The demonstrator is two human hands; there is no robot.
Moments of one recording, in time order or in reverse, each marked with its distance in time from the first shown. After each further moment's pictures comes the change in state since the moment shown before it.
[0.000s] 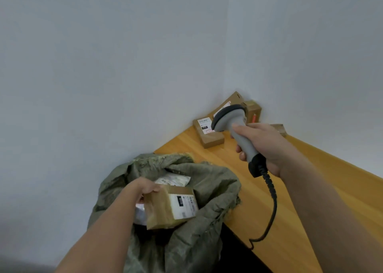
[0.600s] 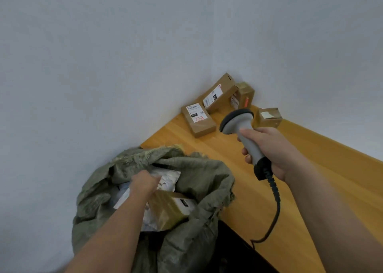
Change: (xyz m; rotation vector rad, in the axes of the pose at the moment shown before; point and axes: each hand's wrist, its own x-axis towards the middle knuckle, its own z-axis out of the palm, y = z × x) left_hand 0.056 0.030 0.039 0.367 0.249 0.119; right_hand 0.049 0.038 -0.026 0.038 0.144 0.134
